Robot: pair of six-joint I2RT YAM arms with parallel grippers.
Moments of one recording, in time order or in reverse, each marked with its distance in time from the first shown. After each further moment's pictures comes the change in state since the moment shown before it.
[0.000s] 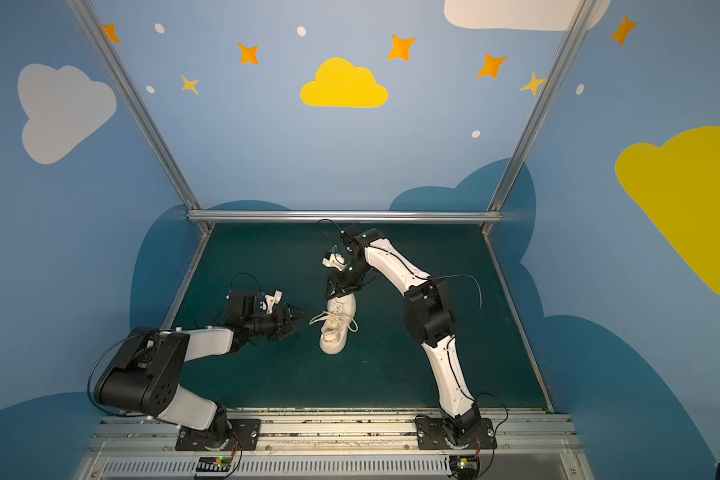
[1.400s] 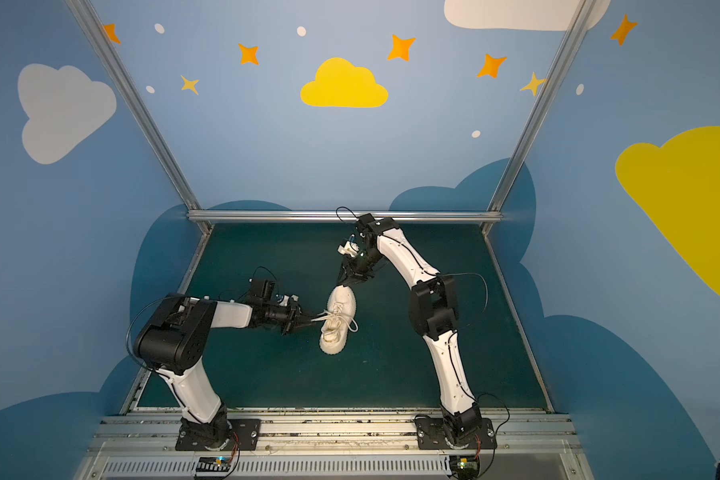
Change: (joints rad) left arm -0.067 0.296 0.255 -0.179 0.163 -0.245; right arm -0.084 0.040 0.152 -0.123 -0.062 0.179
